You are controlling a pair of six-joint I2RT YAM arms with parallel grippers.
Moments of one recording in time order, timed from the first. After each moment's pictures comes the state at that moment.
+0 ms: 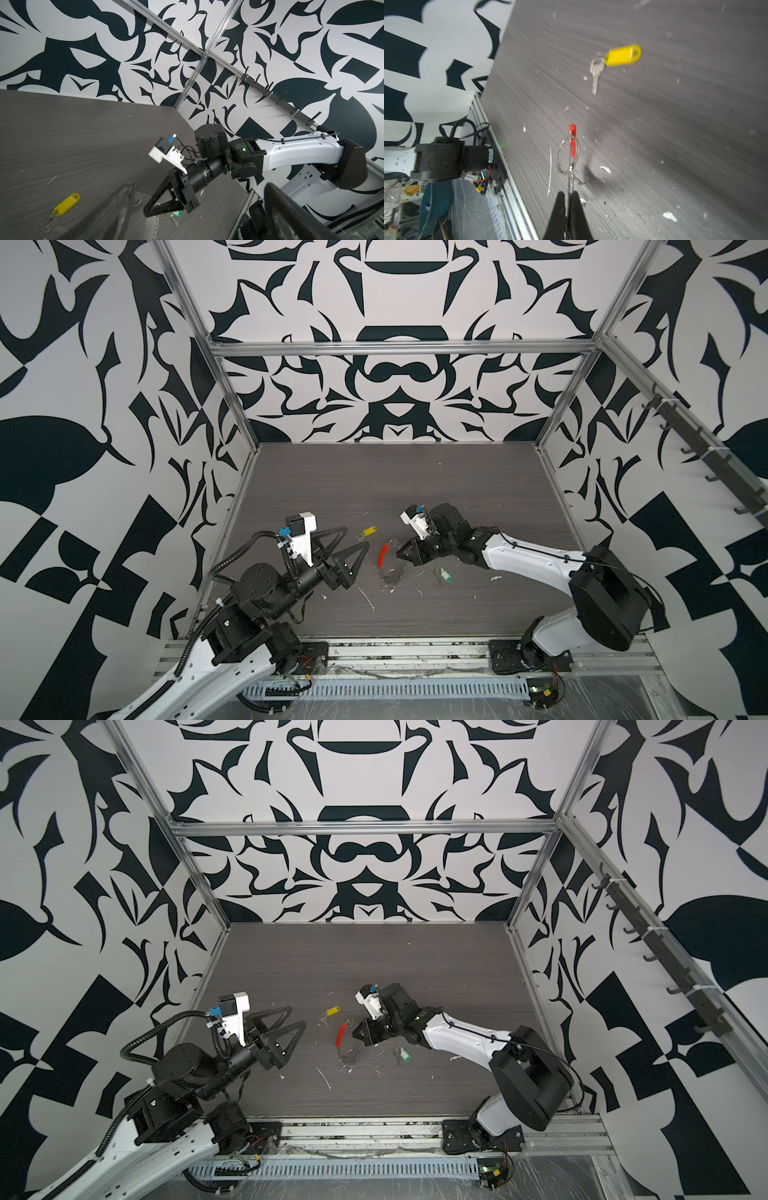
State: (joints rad) left arm -0.89 0.35 0.59 -0.18 -0.02 -0.56; right arm 0.73 1.51 0.83 -0.12 -0.54 0.48
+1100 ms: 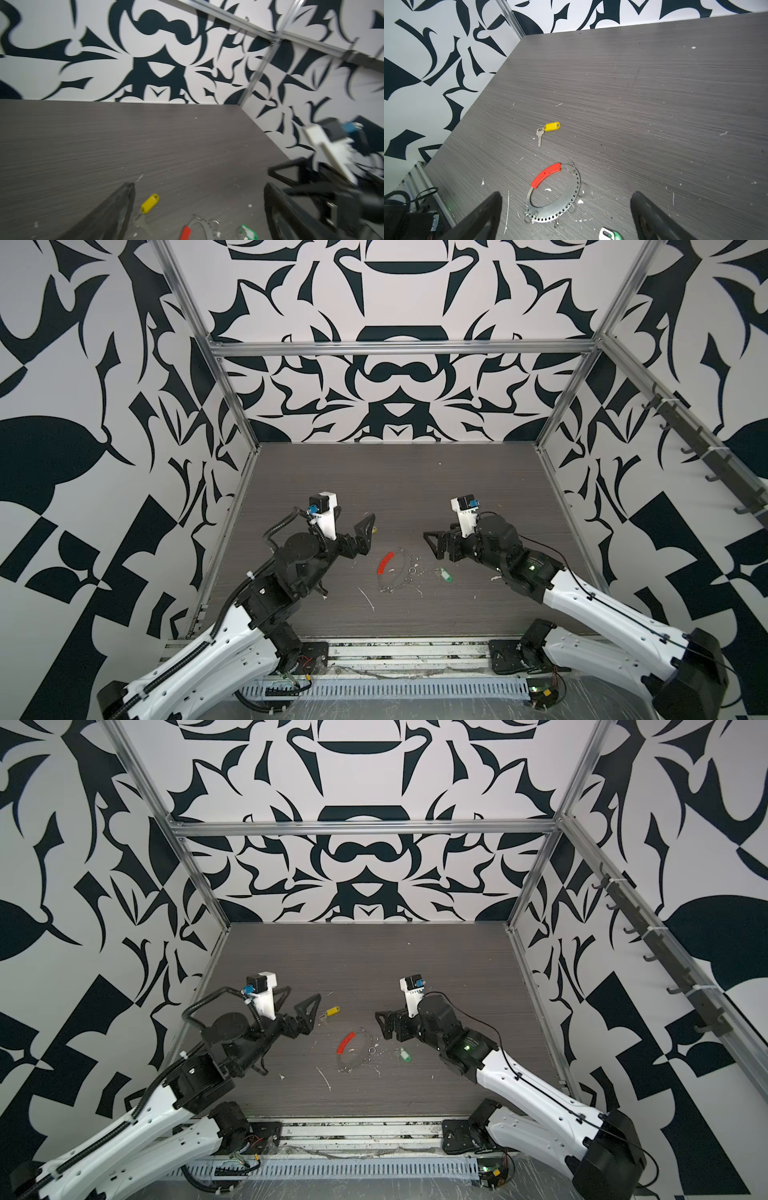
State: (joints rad) left arm -0.79 0.70 0.64 -0.10 -0.33 -0.35; right arm 0.72 0.94 0.66 -0.20 -0.02 0.44
